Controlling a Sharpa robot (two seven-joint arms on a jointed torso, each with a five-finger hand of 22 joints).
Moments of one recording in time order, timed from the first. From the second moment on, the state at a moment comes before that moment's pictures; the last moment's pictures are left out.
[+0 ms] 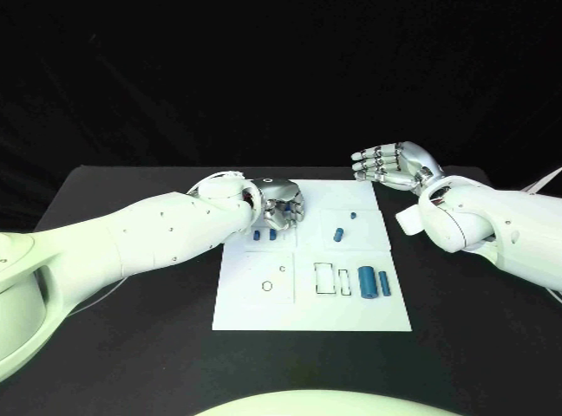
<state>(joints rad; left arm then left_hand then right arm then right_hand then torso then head) 1.21 -0.42 -0.07 1.04 -1.52 -0.07 0.11 1.40 -0.21 0.65 -0.02 0.07 0.91 0.15 0.31 0.33 0.94 0.10 0.51 0.11 1.14 0.03 1.20 0.70 0.21 1.03 0.13 0.83 0.92 1.27 -0.78 -0.15 1.30 -0.45 -0.39 0.33 1.24 -0.14 0.74 -0.15 0.30 0.81 0.20 0.14 0.22 0.90 0.21 0.13 0.07 0.91 0.18 0.09 0.20 0.17 0.74 0.28 0.07 0.33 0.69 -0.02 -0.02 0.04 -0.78</state>
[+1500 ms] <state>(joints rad) 1.21 -0.46 -0.07 1.06 -1.52 -0.10 0.10 1.40 -0.21 0.64 -0.06 0.07 0.90 0.14 0.27 0.32 0.89 0.13 0.46 0.11 1.12 0.05 1.20 0.65 0.23 0.99 0.15 0.84 0.92 1.27 -0.78 -0.15 1.30 -0.45 -0.38 0.33 1.24 -0.14 0.74 -0.15 0.30 0.81 0.20 0.14 0.22 0.90 0.21 0.13 0.07 0.91 0.18 0.09 0.20 0.17 0.74 0.28 0.07 0.33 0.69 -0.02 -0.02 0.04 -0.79</state>
